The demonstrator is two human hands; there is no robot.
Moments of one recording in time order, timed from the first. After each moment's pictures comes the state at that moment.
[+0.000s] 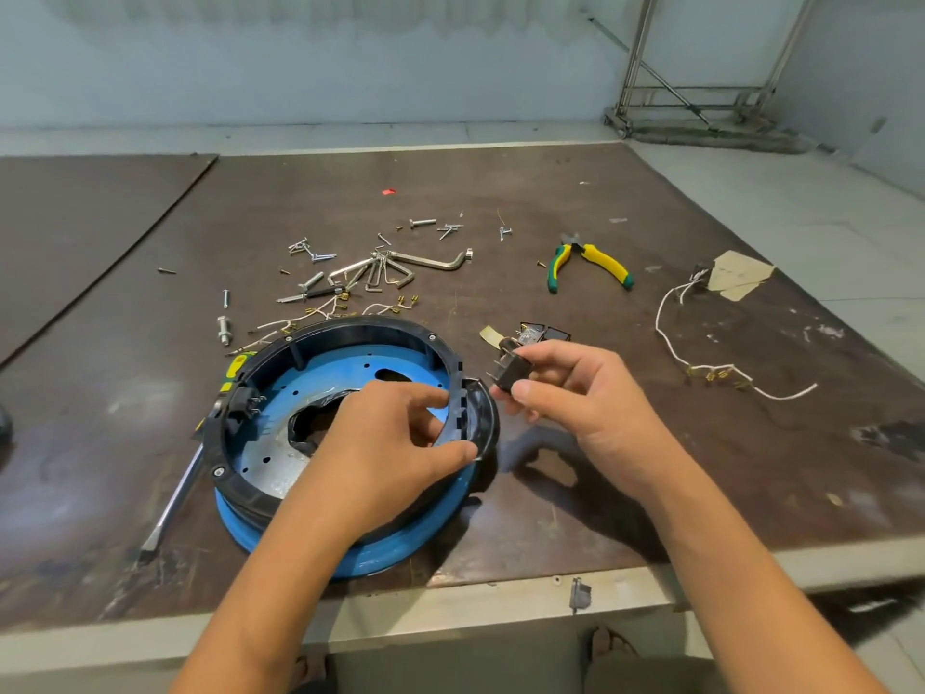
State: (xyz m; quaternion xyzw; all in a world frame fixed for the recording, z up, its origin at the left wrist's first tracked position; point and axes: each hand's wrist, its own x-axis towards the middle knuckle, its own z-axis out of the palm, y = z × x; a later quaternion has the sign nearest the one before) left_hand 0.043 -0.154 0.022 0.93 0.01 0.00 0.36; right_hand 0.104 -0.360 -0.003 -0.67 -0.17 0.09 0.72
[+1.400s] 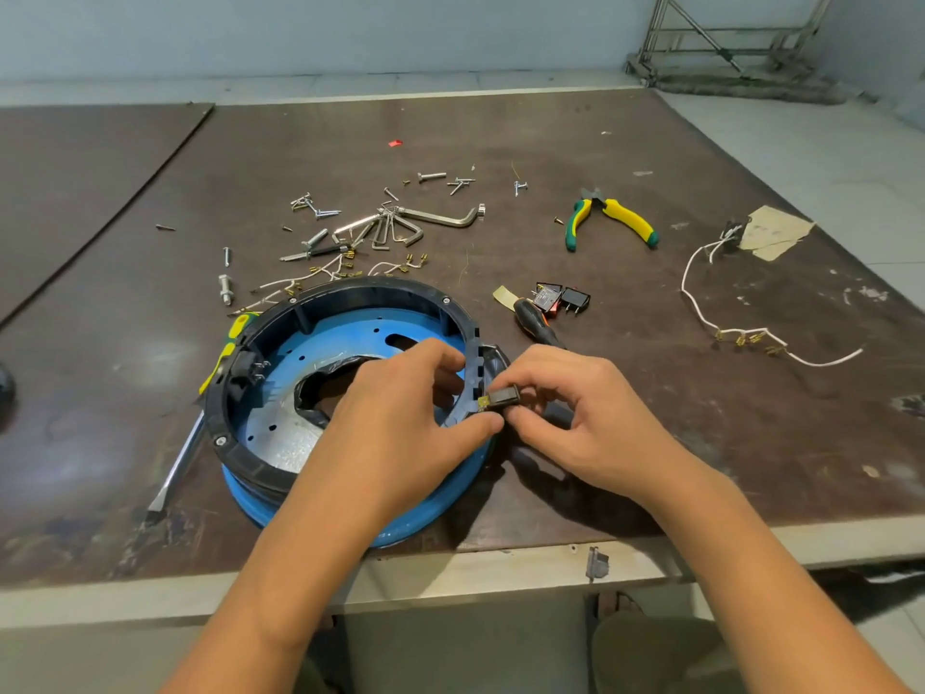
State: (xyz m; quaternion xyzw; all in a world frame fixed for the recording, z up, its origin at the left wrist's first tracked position) left_hand 0.038 -0.158 0.009 0.94 -0.02 0.06 0.32; right_hand 0.092 -0.353 -0.020 -0.82 -0.37 -0.02 0.43
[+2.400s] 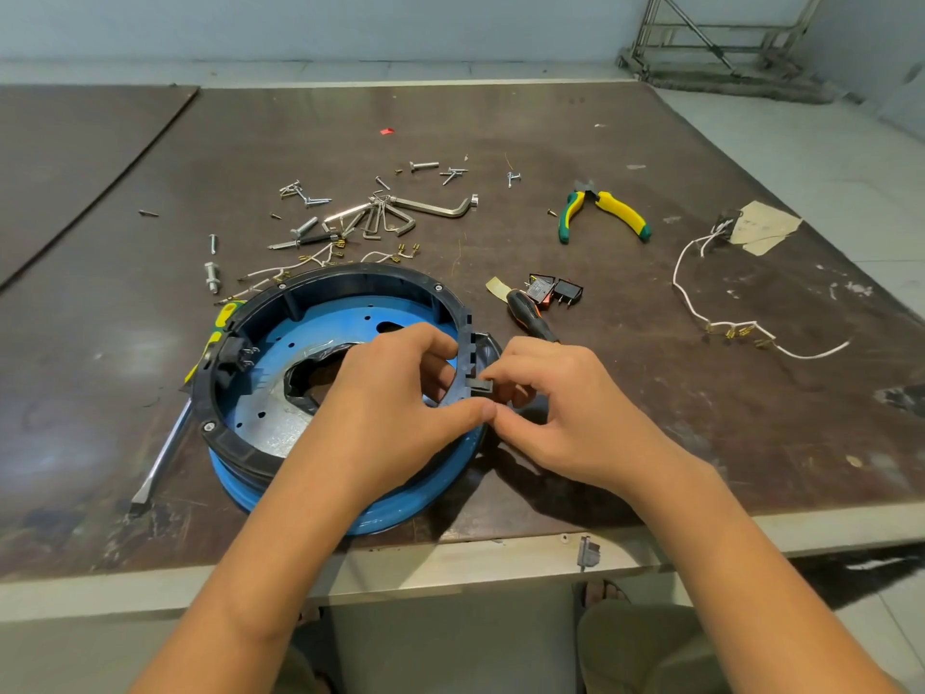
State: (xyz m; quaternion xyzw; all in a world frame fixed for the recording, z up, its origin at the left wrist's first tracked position) left_hand 0.044 -0.155 0.011 0.93 -0.03 0.05 0.37; right_hand 0.090 -0.343 -0.016 -0.85 -0.39 -0.05 0.35
